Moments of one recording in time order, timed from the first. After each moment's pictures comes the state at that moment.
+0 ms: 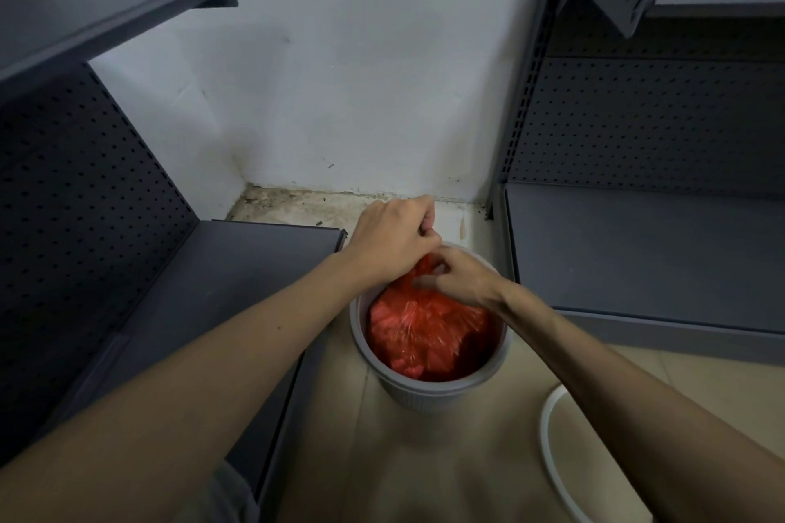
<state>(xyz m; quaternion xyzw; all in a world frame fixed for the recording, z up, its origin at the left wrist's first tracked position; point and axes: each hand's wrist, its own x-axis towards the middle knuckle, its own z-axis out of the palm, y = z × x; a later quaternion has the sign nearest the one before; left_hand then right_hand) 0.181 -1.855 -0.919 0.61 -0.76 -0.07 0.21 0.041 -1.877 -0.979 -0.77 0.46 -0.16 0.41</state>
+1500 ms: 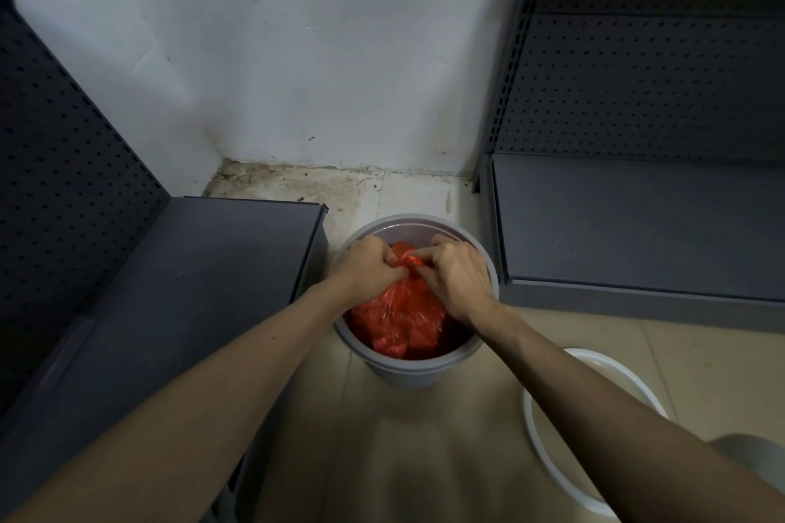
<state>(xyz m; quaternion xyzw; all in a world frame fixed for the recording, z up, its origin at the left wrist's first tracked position) 0.189 -1.849 -1.016 0.67 -0.65 -0.30 0.18 0.026 -1.851 -1.022 -0.83 0.50 -0.20 0.14</state>
